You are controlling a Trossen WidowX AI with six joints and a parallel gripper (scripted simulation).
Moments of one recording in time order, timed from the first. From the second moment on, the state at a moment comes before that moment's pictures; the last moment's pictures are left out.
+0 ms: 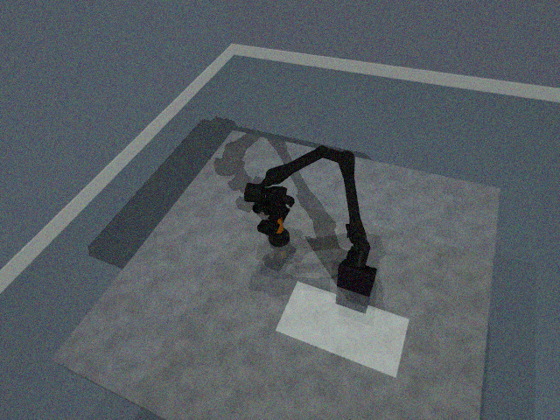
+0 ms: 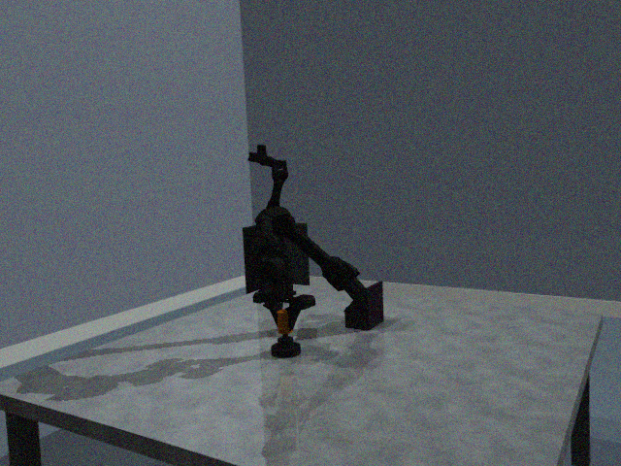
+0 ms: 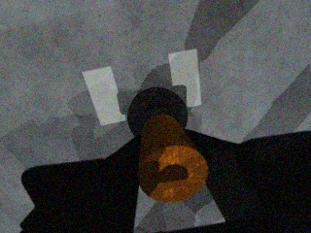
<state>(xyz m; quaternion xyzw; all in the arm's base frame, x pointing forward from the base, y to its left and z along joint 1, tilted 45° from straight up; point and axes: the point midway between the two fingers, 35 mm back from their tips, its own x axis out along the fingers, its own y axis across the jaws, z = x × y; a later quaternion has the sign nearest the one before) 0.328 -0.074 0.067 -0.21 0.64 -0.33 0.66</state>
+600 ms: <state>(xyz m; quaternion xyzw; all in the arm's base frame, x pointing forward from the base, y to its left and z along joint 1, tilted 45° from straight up) 0.330 -0.074 0.069 -0.21 0.64 -0.33 0.66</state>
